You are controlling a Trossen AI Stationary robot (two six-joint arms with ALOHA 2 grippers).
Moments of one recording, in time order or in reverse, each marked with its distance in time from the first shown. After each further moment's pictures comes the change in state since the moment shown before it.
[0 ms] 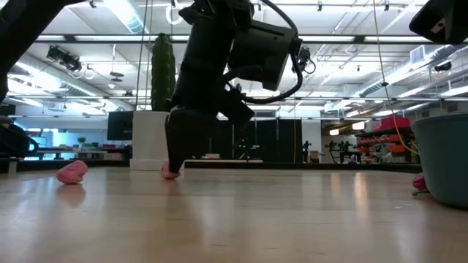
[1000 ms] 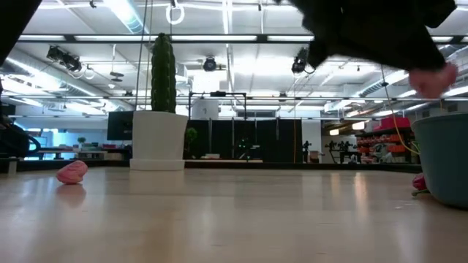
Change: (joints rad) left arm -0.192 0.013 0.185 0.937 0.072 0.346; right arm -0.003 -0.290 0.000 -0.097 0.420 0.052
